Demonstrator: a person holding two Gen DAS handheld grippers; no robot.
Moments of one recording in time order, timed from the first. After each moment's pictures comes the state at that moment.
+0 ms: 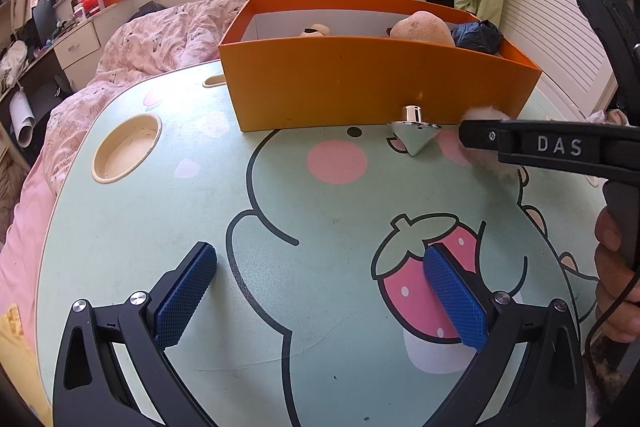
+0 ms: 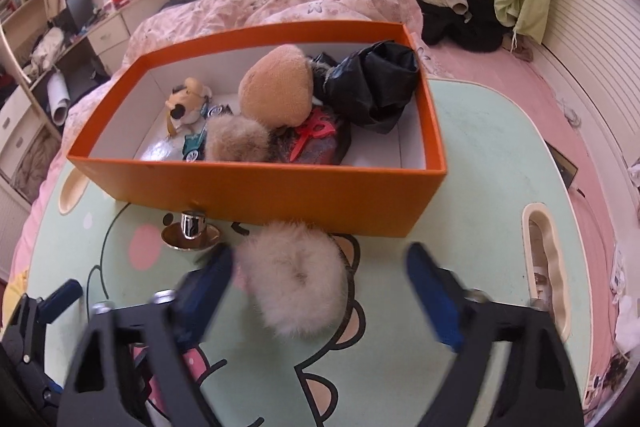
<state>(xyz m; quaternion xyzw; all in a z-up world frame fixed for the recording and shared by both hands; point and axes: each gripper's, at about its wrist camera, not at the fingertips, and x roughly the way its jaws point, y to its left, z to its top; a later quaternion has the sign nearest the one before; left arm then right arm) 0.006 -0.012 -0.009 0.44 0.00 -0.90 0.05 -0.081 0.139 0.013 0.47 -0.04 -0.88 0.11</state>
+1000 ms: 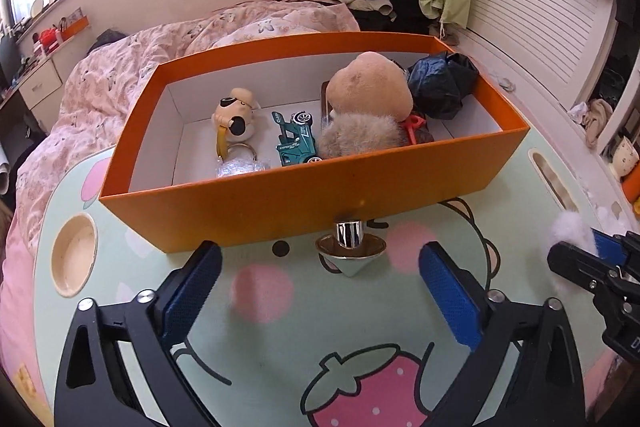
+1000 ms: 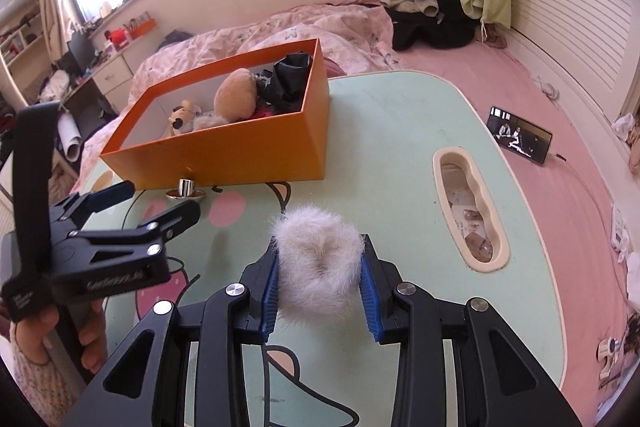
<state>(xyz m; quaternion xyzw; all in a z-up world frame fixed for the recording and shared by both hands) -0.076 0.024 0.020 0.44 -0.02 -0.90 -0.01 -0.007 0.210 0.027 0.41 -0.12 -0.90 0.10</state>
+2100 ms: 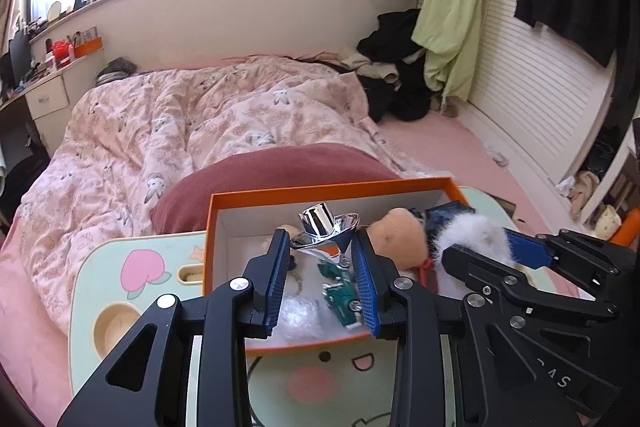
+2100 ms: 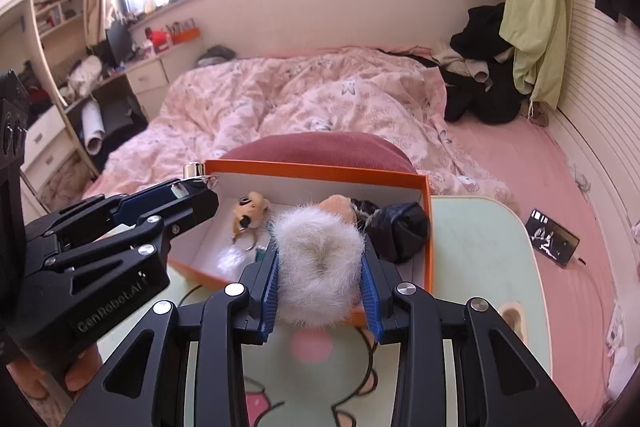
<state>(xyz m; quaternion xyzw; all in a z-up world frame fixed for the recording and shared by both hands) -0.107 -0.024 0.098 0.36 0.02 -0.93 0.00 -0.096 0.129 0.102 0.37 -0.05 -0.92 0.14</state>
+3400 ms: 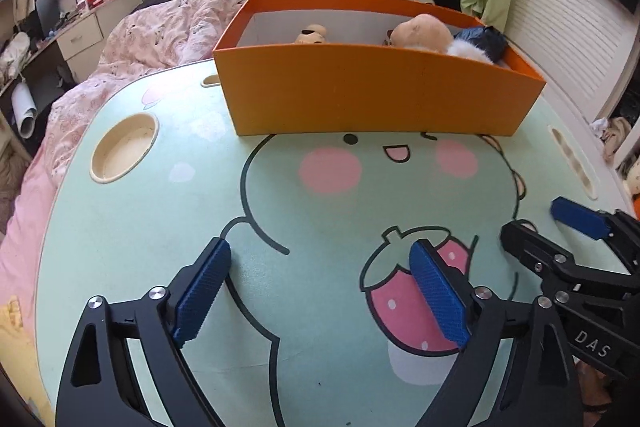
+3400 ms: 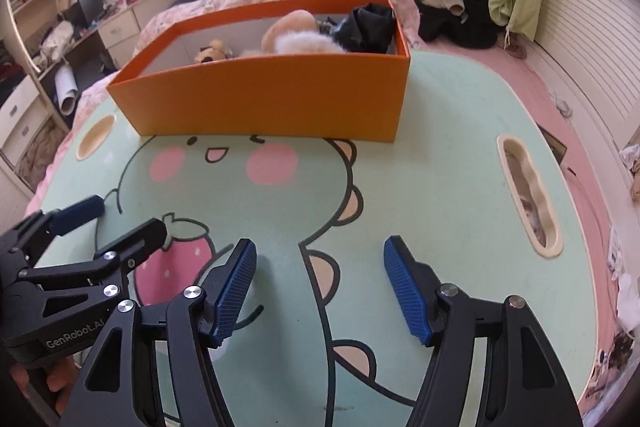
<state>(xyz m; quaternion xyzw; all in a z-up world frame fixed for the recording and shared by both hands) -0.002 0.000 0.004 0.45 0.01 -0.89 0.08 -0.002 0.141 0.002 0.44 -0.03 -0.89 0.10</state>
